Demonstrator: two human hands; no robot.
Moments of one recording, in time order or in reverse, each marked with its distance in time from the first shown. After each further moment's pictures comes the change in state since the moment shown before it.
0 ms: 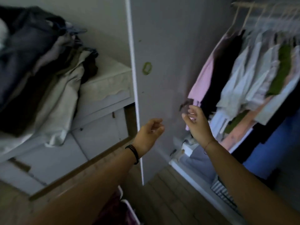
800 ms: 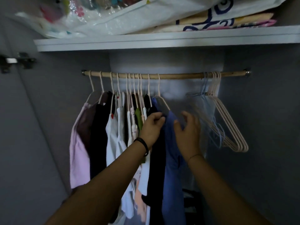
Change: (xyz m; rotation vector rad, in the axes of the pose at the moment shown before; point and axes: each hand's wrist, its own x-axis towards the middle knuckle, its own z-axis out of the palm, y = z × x) left_hand 0.293 0.270 0.403 -0.253 -0.439 0.342; right_hand 0.171 0.059 -0.387 -0.356 0.892 -0.050
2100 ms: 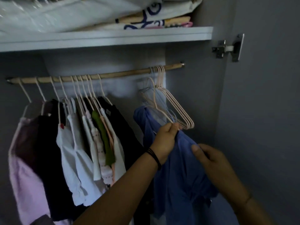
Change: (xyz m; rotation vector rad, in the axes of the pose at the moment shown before) left_hand -0.088 0.032 0.111 -0.241 -0.528 -0.091; right_hand -0.130 -0.028 -0.170 0.056 -0.078 0.281
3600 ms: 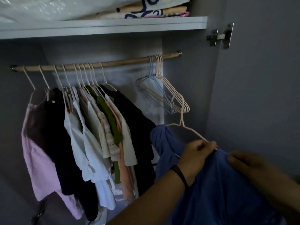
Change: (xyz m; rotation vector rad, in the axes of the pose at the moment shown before) left_hand -0.112 -0.017 0.067 -0.113 -0.235 -0.114; right_hand -0.091 -0.018 -0.067 -0.277 -0.054 0.244
